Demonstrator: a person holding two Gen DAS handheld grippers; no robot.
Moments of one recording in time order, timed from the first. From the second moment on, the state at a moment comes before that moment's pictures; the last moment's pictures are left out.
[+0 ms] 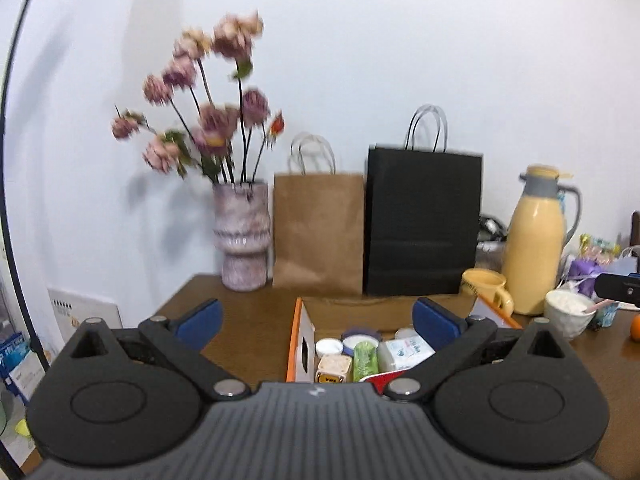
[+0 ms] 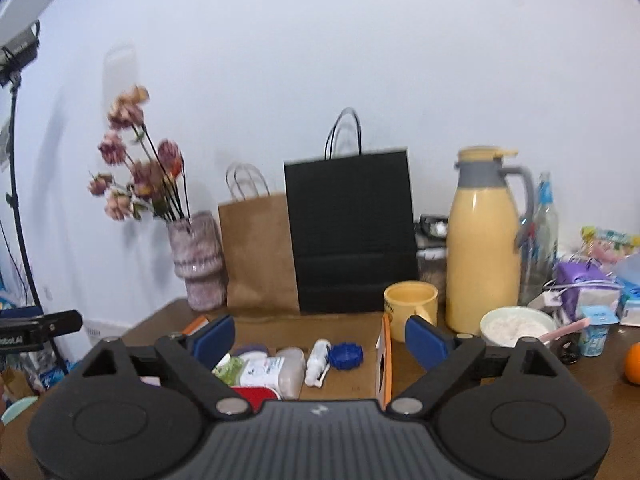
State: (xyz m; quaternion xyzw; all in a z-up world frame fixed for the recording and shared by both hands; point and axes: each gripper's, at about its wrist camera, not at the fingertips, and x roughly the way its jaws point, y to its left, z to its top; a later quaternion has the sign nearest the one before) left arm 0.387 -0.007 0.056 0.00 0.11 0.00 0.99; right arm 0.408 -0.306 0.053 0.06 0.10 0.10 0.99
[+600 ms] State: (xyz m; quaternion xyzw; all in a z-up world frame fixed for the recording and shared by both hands) left arm 0.162 -0.009 0.041 -0.02 0.07 -0.02 1.00; right arm 0.205 -0.273 0.014 0.03 0.08 0.11 0.99
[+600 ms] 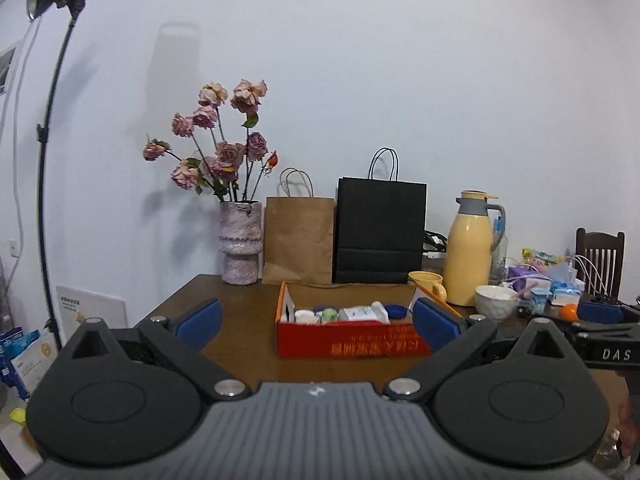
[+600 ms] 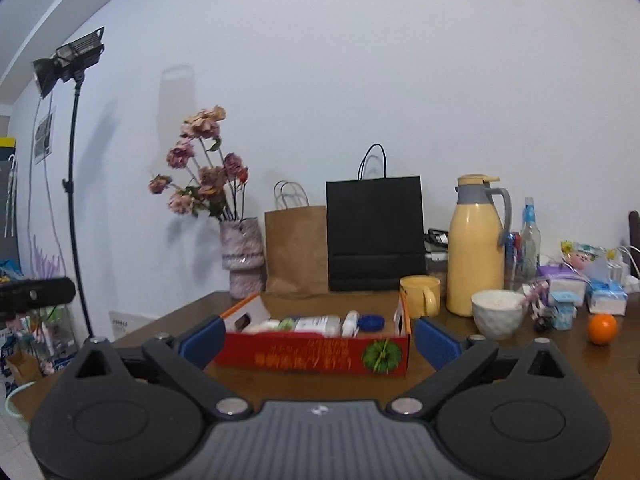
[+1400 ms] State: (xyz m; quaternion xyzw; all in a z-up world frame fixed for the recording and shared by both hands) left arm 0.026 -0.028 -0.010 0.01 0.06 -0.01 1.00; right arm 0.044 -0.252 -0.016 0.02 0.06 0.12 0.99
